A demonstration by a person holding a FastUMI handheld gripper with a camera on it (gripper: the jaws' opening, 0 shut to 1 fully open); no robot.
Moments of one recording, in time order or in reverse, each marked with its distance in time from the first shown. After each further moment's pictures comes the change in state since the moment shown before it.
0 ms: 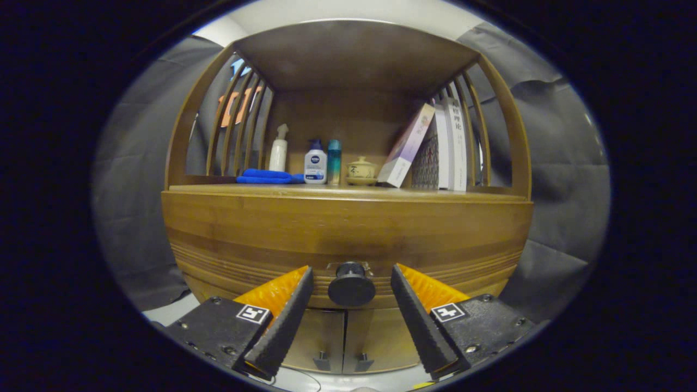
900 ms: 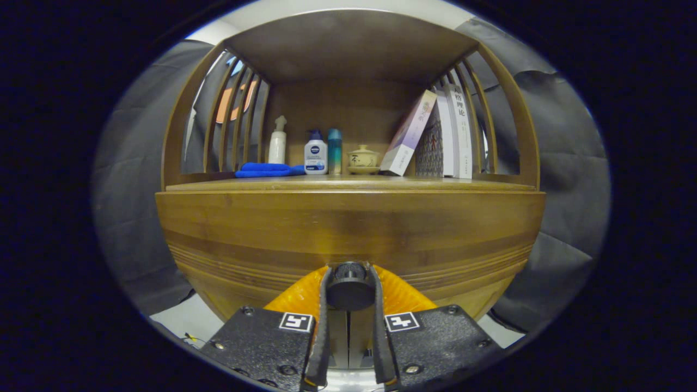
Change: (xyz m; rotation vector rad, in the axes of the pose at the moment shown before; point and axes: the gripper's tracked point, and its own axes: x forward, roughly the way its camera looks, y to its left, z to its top) arm -0.002 -0.004 -0.006 0.000 0.053 0.016
